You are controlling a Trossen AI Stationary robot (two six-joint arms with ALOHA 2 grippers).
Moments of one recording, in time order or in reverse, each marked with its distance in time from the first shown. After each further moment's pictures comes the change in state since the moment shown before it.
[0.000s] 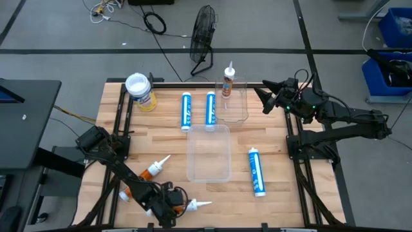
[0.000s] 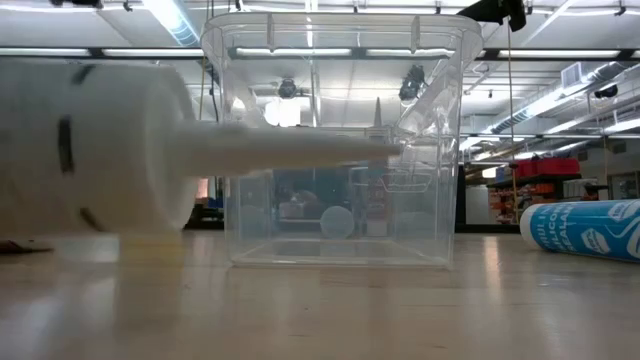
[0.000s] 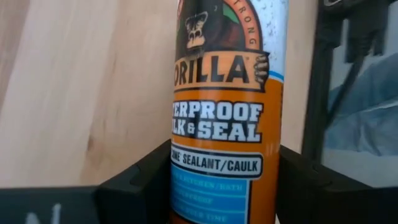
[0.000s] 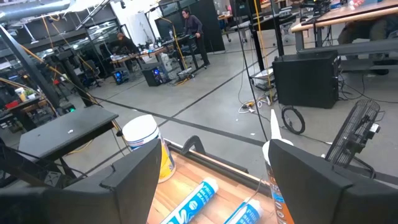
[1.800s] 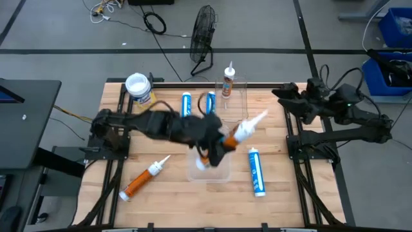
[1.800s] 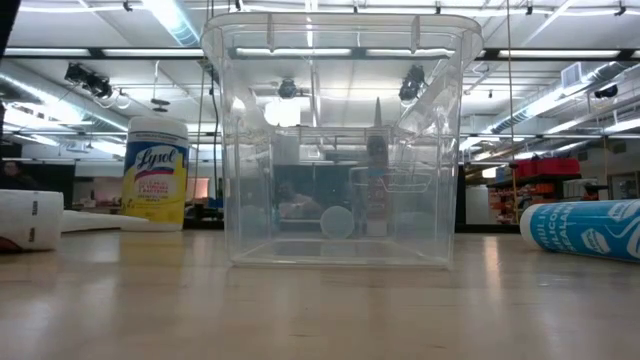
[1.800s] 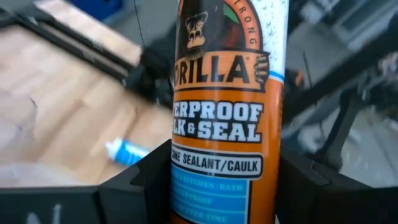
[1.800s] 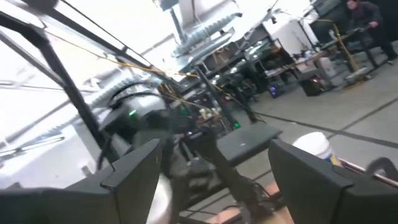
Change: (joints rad) left arm 0.557 -0.009 1.007 -0.359 0.004 0.291; right arm 0.000 -0.198 0.000 0.167 -0.591 0.184
